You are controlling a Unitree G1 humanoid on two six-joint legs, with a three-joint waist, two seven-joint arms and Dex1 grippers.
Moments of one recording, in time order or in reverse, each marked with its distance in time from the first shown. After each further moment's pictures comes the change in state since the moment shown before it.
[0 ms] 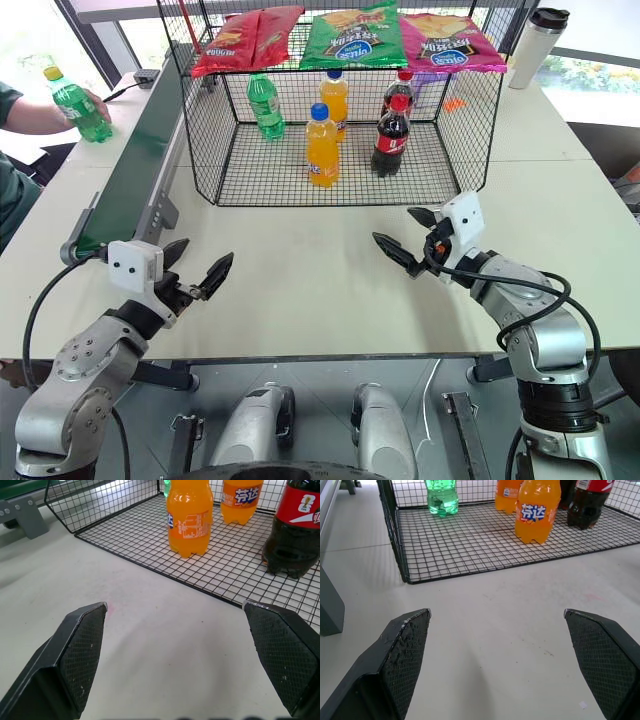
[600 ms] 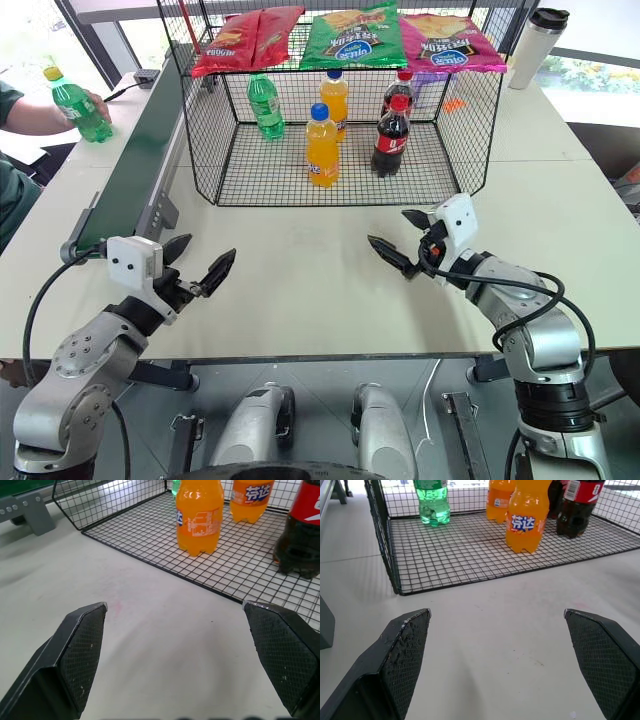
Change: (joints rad) left arm -0.016 0.013 0.003 -0.006 -0.032 -0.003 -0.017; right arm 0.000 0.000 0.033 0.000 -0.001 -0.005 0.002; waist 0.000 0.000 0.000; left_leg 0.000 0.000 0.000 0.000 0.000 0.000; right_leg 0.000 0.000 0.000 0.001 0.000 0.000
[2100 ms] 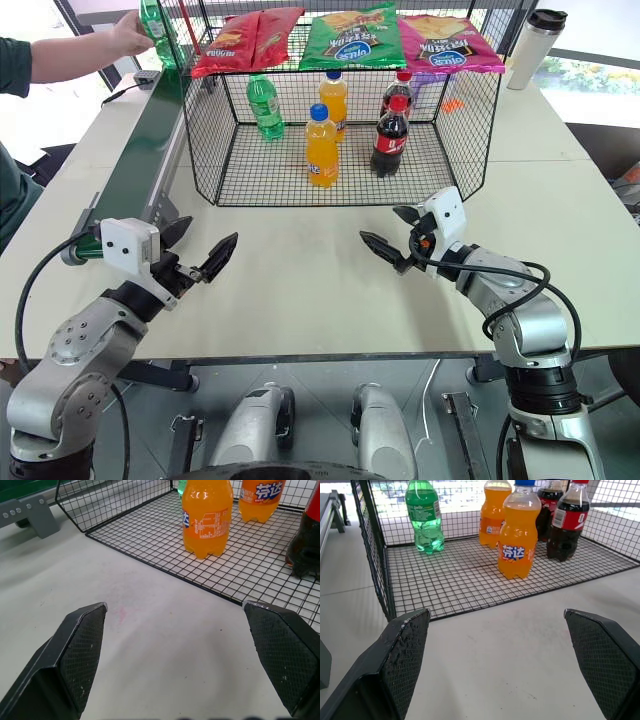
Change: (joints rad) left arm -0.077 0.023 0.004 -0.040 -0.047 0.049 0.046; right arm -0.072 0.017 0.033 0.059 -0.005 0.021 0.000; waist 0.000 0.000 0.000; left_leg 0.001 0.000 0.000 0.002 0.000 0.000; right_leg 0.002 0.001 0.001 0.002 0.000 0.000
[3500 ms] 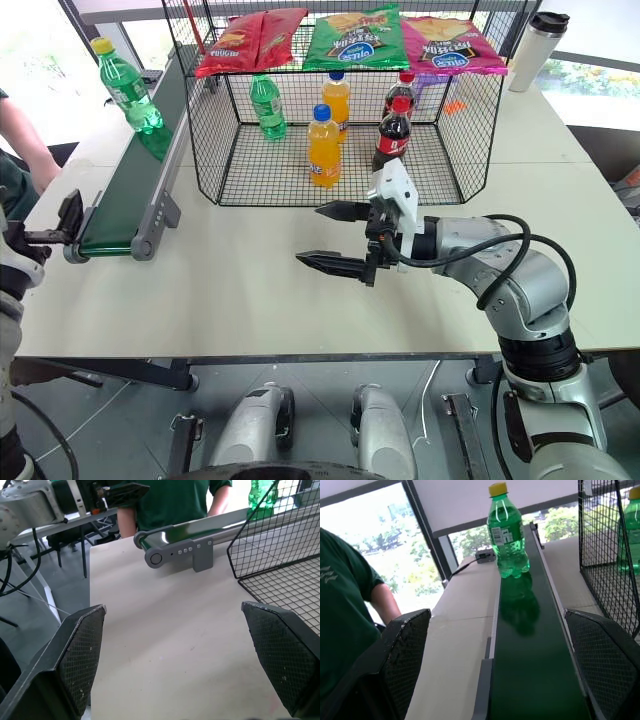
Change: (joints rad) left arm -0.118 0.114 0.470 0.081 0.050 0.083 0.121; right arm -0.231 -0.055 0.131 -0.146 0.224 0.189 0.239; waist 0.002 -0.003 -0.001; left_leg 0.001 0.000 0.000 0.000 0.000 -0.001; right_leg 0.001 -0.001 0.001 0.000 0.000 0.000
